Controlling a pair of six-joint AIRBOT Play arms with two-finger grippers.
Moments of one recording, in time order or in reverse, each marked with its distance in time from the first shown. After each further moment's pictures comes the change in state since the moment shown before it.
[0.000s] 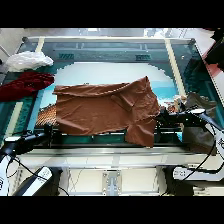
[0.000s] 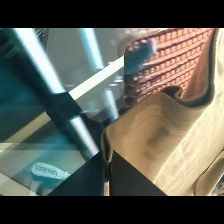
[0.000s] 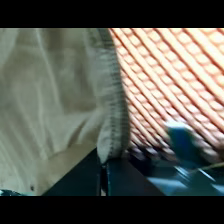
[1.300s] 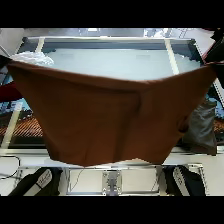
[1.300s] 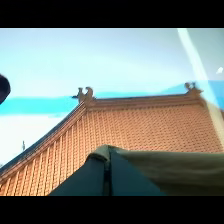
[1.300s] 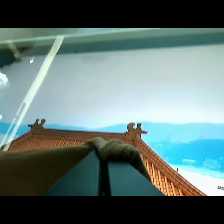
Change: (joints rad) left arm -0.355 -0.040 1.450 0.448 -0.545 0.114; right arm -0.056 0.710 0.686 -0.210 0.281 0.168
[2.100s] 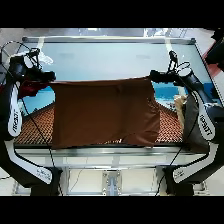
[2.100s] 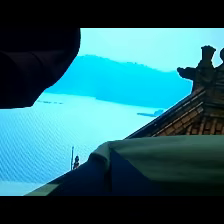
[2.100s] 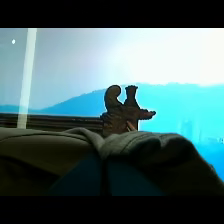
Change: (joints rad) left arm -0.176 -0.711 0.032 0.457 0.369 -0.189; right arm 0.335 -1.004 0.116 0.043 -0.506 -0.119
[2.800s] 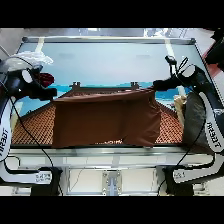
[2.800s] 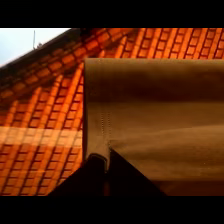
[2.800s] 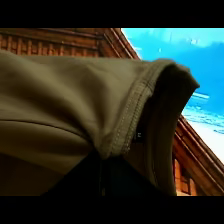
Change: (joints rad) left arm -0.013 0.290 -0.493 -0.054 -0.023 -0.006; right arm 0.009 0.159 -0.111 -0.374 0.290 0.076
